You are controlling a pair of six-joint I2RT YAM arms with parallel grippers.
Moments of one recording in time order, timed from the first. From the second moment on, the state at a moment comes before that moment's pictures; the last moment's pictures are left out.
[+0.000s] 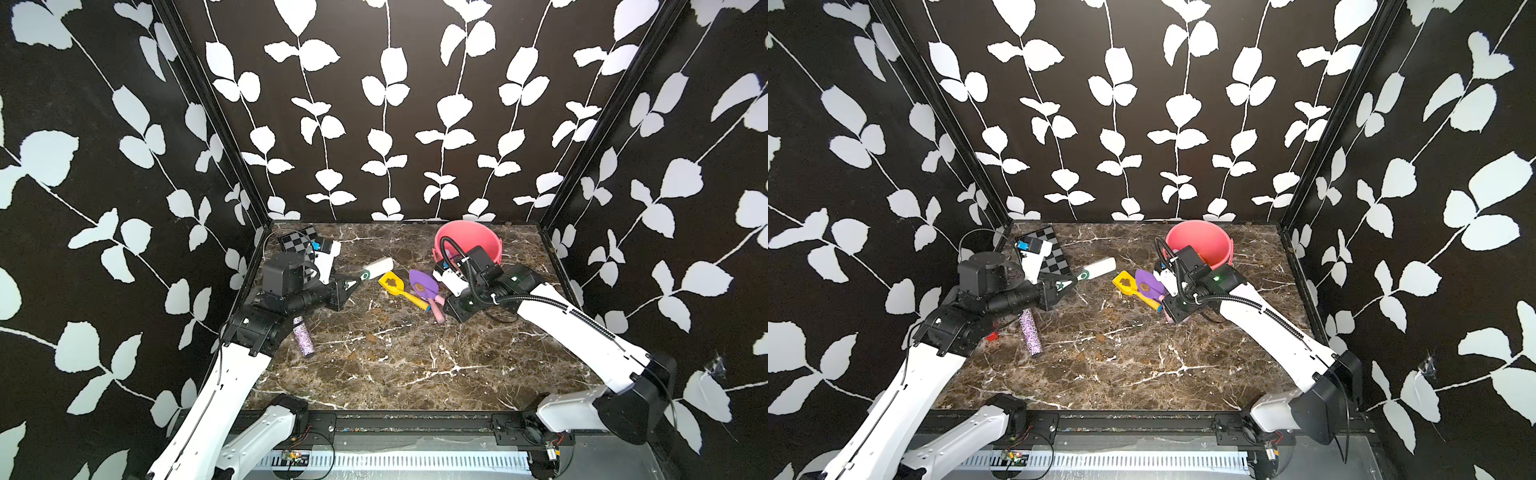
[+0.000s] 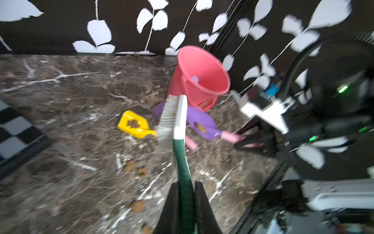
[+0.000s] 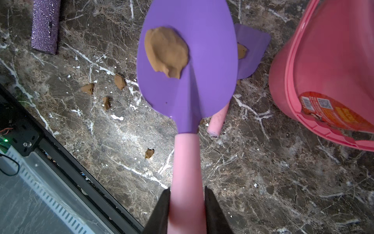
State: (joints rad) left arm -0.37 0.87 1.06 -0.58 0.49 -0.41; right arm 0.69 1.37 1.31 -1.03 -0.10 0.01
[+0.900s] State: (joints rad) left arm -0.57 0.86 0.60 -0.07 0.44 -1.17; right arm 0.86 1.40 1.16 -0.72 -0.03 0.14
